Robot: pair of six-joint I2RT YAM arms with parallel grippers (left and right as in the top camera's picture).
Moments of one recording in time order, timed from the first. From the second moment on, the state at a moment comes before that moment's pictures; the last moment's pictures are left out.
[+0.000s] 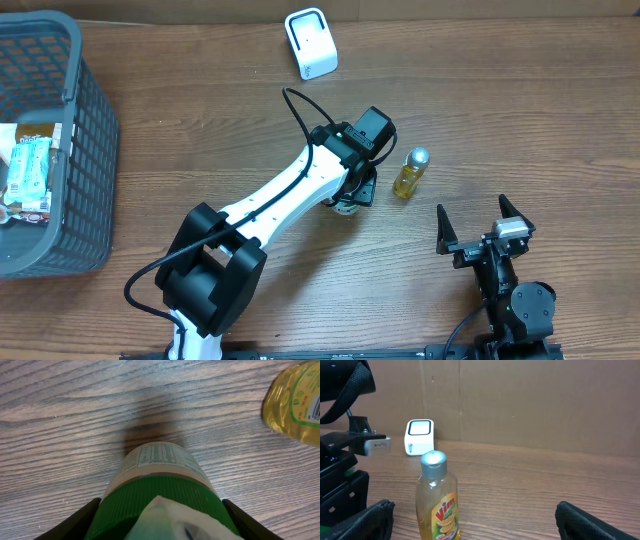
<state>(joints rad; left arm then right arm) -0.72 1.98 1.55 -0.95 -0.04 -0.53 0.13 0.01 0.02 -0.04 -0.02 -0.03</state>
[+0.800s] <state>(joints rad) -0.72 1.98 1.51 -0.91 -0.04 -0.56 0.13 0.01 0.02 -0.04 -0.02 -0.03</state>
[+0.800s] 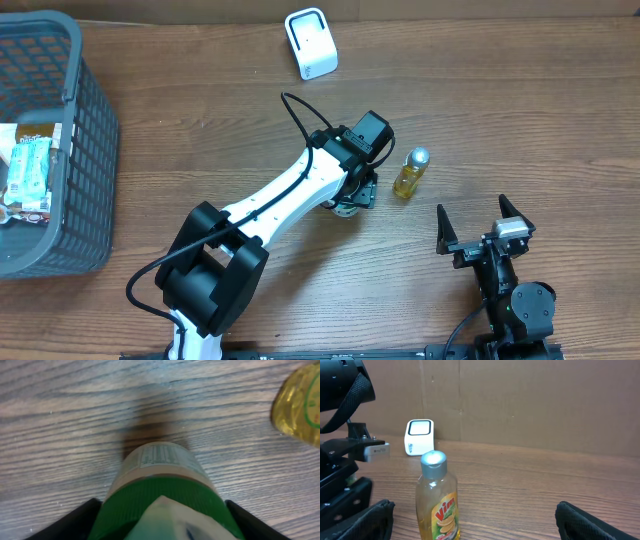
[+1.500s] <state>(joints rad) -0.53 1.98 1.93 -1.05 -0.04 -0.46 0.13 0.01 0.02 -0.03 -0.02 -0.03</state>
